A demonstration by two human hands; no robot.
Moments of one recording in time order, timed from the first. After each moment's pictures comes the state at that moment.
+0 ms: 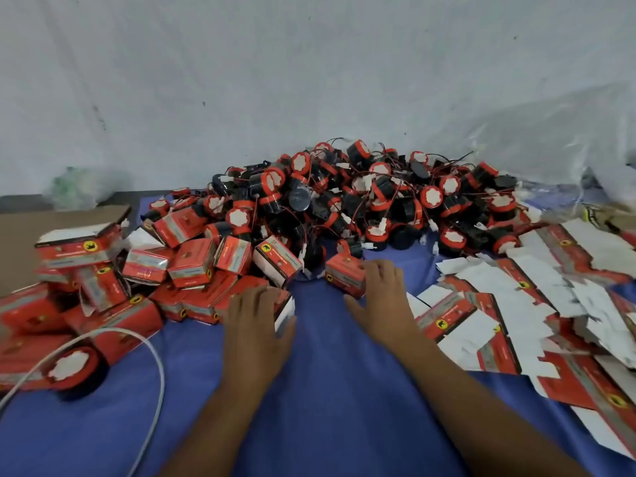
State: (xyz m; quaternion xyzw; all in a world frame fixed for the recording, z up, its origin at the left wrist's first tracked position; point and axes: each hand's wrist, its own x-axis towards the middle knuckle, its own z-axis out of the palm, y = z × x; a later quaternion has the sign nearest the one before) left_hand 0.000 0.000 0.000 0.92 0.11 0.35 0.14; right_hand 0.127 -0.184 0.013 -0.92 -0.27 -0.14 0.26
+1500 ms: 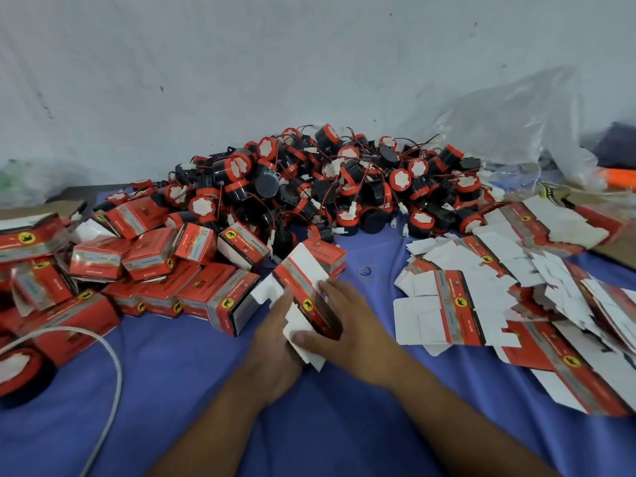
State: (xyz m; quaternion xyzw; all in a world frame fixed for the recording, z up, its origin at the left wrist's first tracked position) left_hand 0.006 -0.074 0.007 0.41 0.01 -0.04 0.91; right_hand 0.061 -0.215 0.007 -0.85 -0.32 0.07 0.42
